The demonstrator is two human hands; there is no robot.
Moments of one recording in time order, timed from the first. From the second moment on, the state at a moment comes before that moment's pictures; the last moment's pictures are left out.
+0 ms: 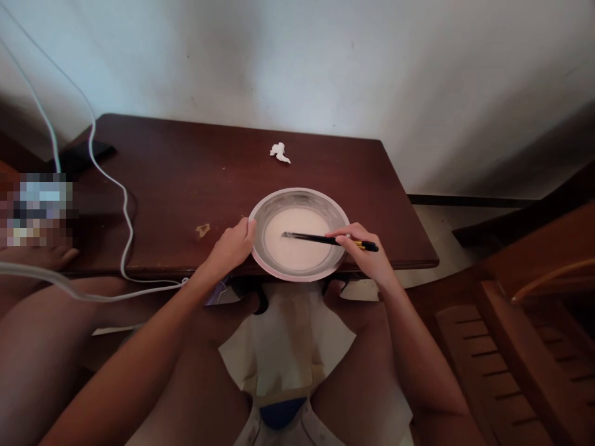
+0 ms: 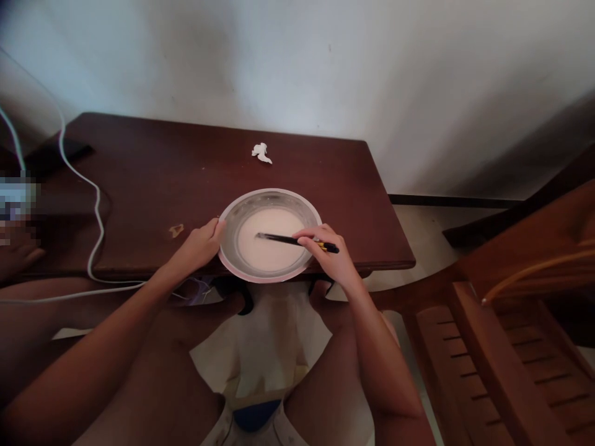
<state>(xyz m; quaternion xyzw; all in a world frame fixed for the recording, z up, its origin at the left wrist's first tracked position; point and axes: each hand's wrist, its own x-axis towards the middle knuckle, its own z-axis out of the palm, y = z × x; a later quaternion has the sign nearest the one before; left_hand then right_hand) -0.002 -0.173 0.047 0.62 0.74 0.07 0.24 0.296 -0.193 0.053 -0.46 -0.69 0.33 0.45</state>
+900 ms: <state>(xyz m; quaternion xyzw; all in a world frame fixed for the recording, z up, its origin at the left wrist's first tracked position) -0.001 -0.174 0.049 0.63 0.74 0.07 0.23 0.305 -0.194 0.060 -0.50 -0.66 0.28 0.49</state>
